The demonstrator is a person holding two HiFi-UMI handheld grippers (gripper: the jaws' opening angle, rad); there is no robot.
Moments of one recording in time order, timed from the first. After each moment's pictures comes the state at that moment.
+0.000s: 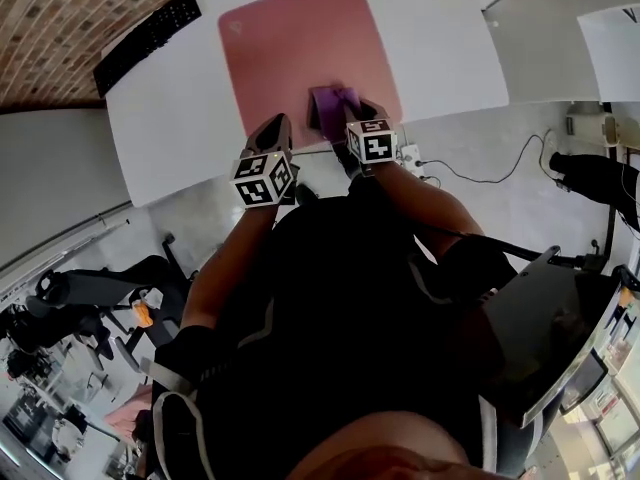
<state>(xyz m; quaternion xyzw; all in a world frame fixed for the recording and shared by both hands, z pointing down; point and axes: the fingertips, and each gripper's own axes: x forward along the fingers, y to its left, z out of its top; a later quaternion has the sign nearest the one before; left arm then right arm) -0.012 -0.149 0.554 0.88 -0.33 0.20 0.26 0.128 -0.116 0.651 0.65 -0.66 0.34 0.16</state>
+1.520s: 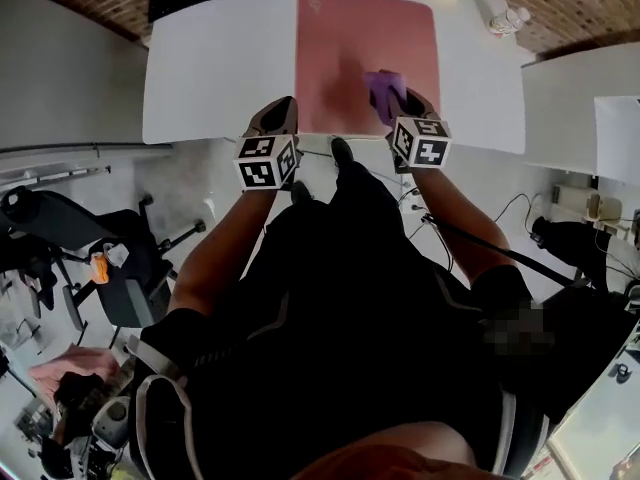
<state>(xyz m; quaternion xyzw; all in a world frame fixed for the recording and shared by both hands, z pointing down) -0.134 -0.180 0.538 0.87 -0.41 0.15 0.24 0.076 -0.160 0.550 0.63 -0.72 0.24 0.15</state>
